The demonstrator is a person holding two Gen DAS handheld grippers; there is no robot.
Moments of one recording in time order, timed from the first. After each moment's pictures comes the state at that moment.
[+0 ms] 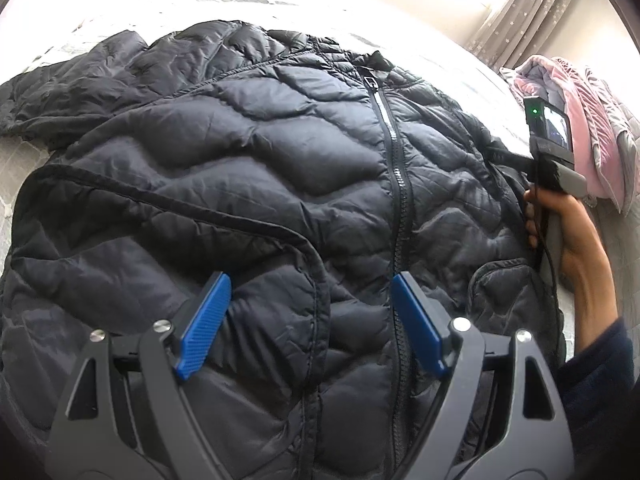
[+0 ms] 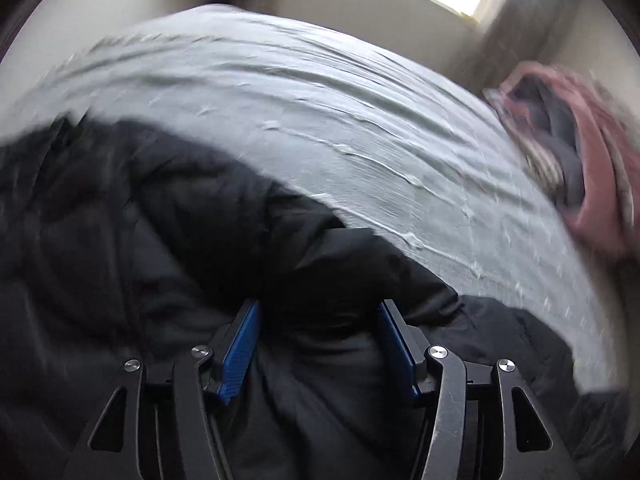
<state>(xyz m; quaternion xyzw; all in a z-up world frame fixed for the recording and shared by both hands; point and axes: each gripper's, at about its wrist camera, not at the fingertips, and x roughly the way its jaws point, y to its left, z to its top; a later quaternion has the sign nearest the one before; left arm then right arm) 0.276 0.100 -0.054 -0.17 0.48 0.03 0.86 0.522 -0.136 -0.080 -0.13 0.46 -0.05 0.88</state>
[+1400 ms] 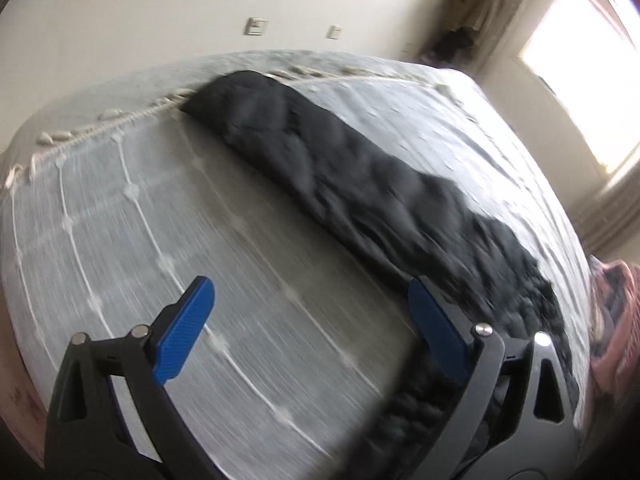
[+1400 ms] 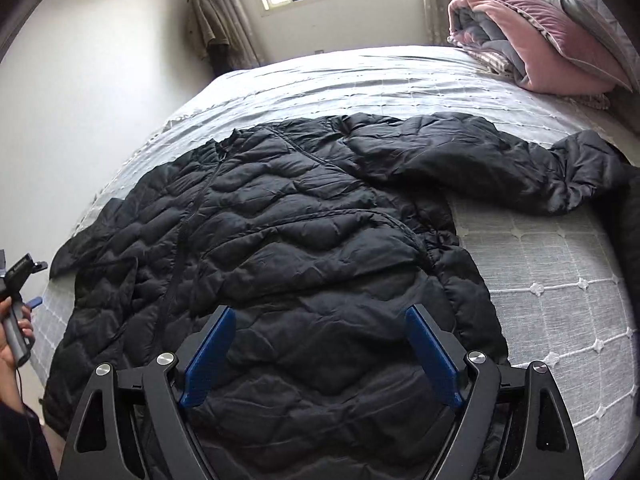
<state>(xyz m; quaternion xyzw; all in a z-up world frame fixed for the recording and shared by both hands) 0.210 0.426 -0.018 -0.32 0.38 0.28 0.82 0.192 -0.183 0.004 0.08 0.44 0.08 0.89</state>
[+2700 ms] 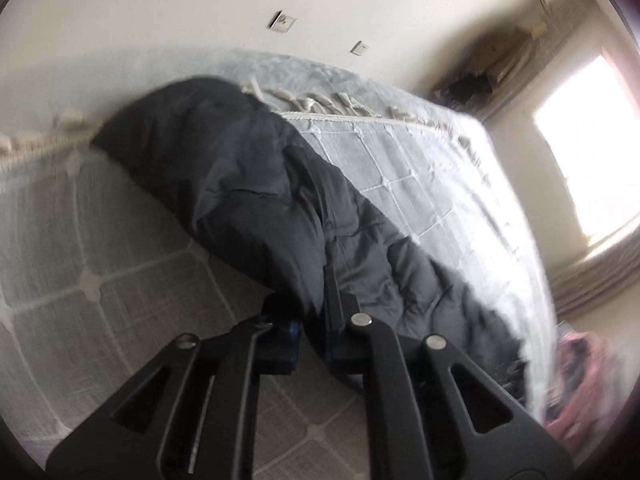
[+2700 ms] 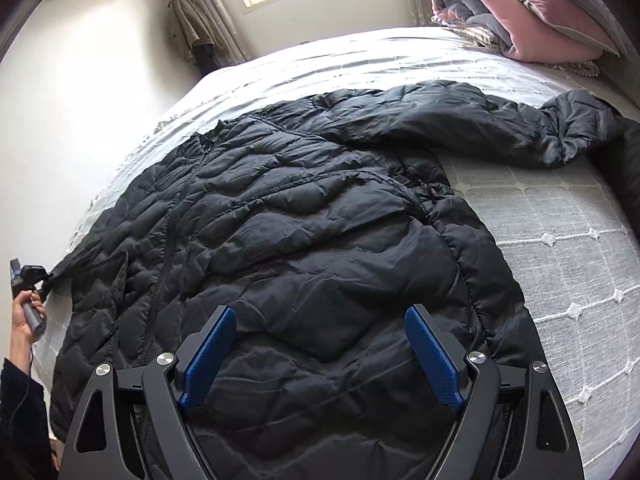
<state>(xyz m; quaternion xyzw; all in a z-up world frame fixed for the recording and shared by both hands) 0.228 0.529 -0.052 -0.44 0.31 0.26 0.80 0.181 -0.193 -0.014 0.12 0.44 0.07 0.89</state>
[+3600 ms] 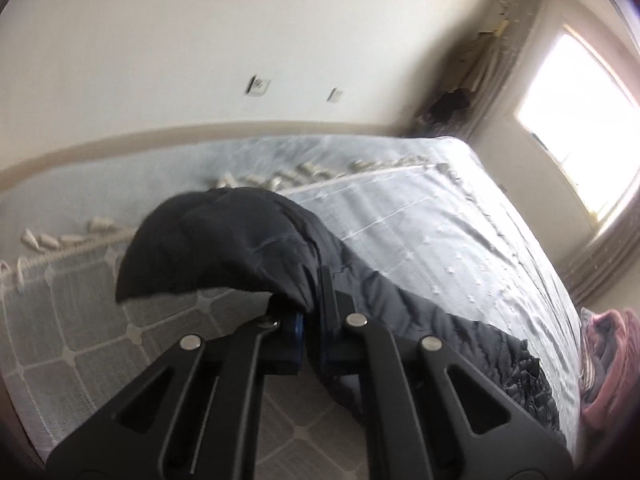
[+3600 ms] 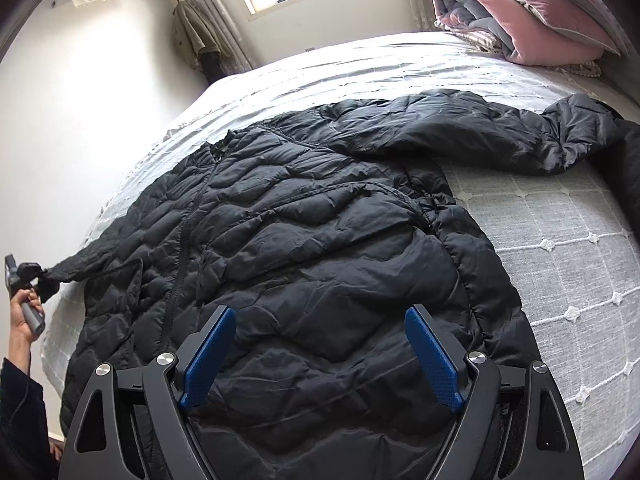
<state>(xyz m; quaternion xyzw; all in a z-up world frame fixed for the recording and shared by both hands) 0.230 0.491 0.033 -0.31 0.27 0.29 0.87 0.176 -0.194 -0.006 0.13 0.43 0.08 0.89</state>
